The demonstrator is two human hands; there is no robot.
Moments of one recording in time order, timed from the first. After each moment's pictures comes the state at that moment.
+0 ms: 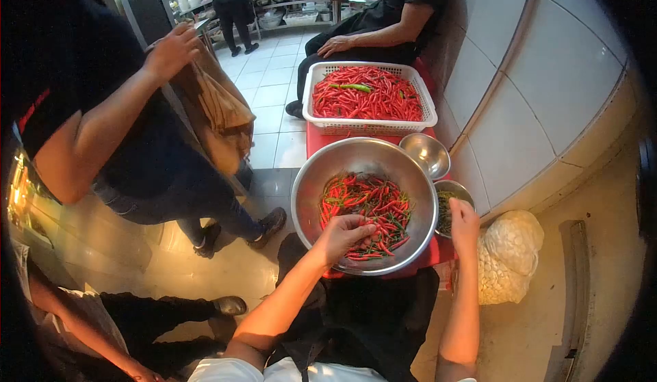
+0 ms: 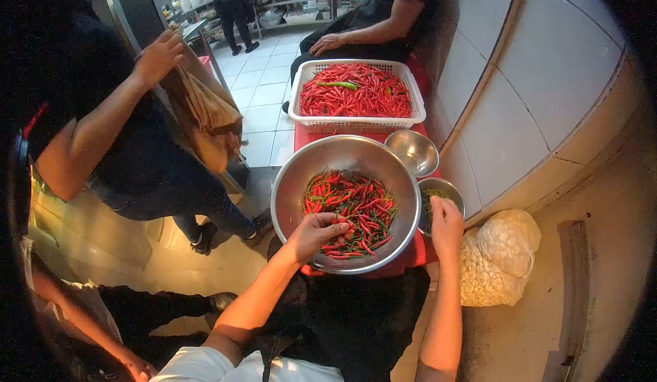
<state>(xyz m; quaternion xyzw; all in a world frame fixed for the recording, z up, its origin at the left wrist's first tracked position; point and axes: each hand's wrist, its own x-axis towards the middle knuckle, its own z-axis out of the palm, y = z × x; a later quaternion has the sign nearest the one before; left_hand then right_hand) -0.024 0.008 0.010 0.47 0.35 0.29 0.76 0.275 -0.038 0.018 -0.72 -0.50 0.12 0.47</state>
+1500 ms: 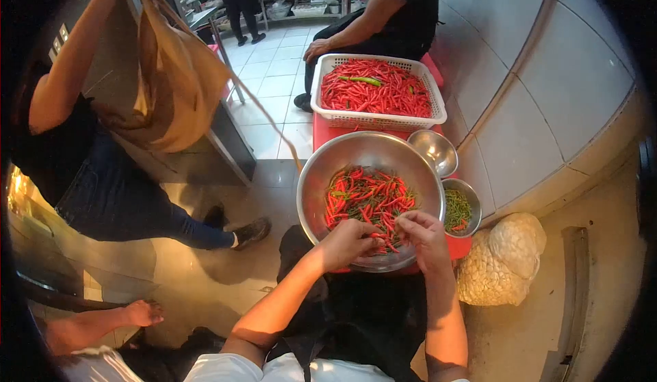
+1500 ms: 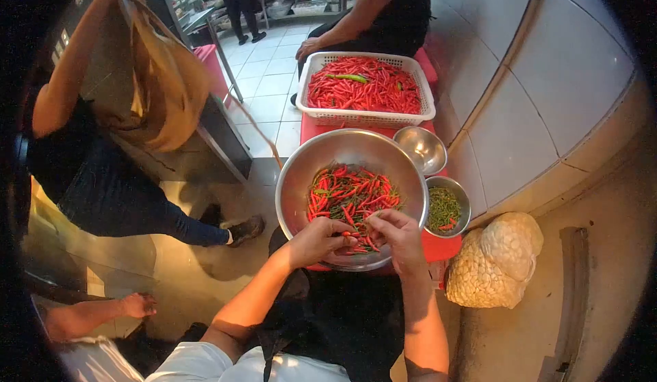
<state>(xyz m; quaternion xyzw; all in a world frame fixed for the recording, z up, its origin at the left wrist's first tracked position) -0.033 0.000 0.040 0.69 0.37 0.15 0.60 0.171 -0.050 0.043 -0.49 -0.33 0.59 0.55</state>
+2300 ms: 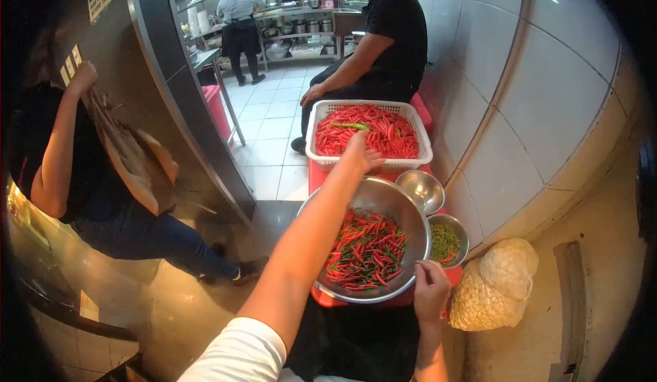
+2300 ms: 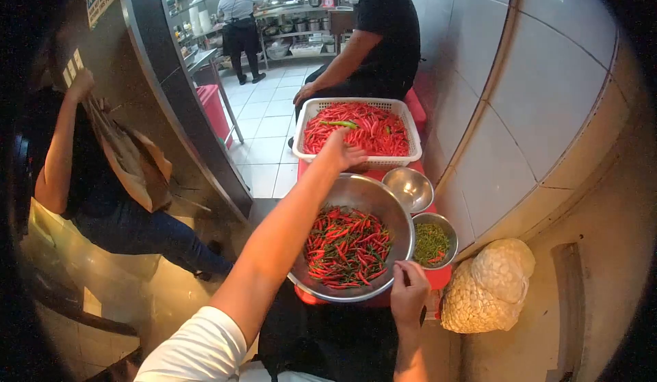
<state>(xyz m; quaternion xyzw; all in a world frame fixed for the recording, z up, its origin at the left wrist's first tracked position) 0.089 0.267 0.077 0.11 0.44 0.44 0.78 0.186 -0.097 0.034 -0.67 -0.49 0.10 0.54</state>
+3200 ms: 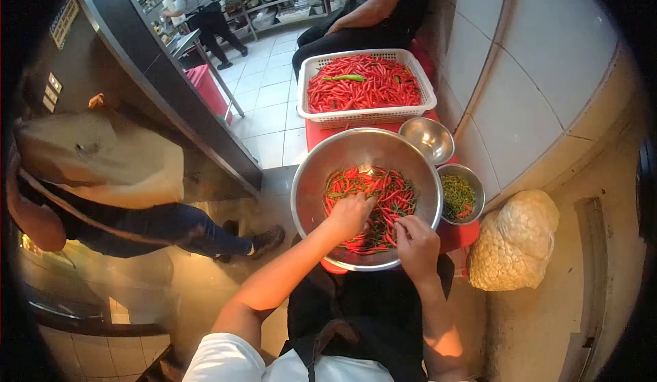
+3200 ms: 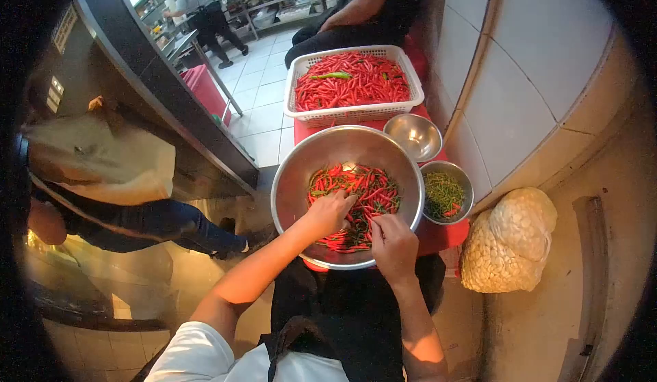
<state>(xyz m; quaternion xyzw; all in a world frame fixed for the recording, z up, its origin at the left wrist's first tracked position) 0.000 0.062 -0.043 0.93 0.33 0.08 0.10 0.164 -0.069 0.002 -0.63 -0.61 0.05 0.48</state>
